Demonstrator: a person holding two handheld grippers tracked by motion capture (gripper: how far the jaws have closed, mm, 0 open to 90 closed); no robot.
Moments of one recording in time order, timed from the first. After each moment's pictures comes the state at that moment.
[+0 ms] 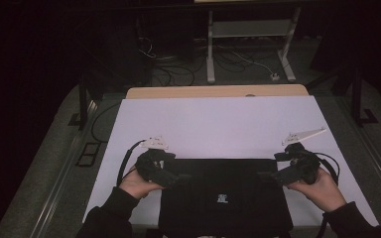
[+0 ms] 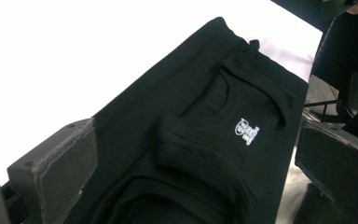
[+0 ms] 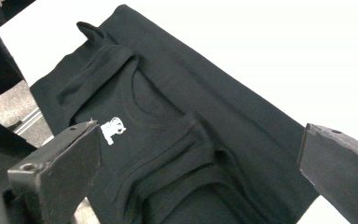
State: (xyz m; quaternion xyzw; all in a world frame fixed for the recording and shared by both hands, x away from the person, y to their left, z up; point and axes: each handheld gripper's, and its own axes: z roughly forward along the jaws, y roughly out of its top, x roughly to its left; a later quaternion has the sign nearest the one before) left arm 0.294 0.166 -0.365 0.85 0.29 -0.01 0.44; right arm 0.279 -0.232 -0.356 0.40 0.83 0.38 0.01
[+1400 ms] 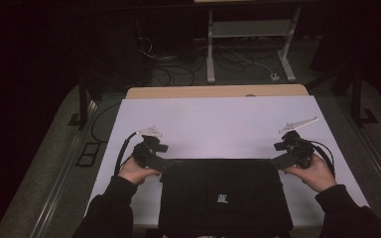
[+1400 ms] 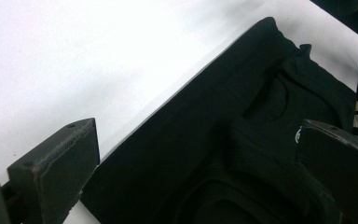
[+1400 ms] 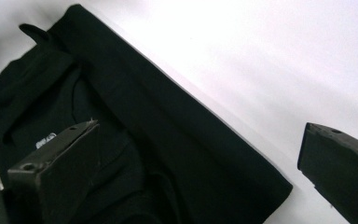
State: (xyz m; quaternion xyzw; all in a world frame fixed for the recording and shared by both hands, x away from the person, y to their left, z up) left arm 0.340 0.187 -0.389 0.84 0.34 -0.02 0.43; right arm 0.328 -0.245 -0.381 0.41 0.84 0.36 0.02
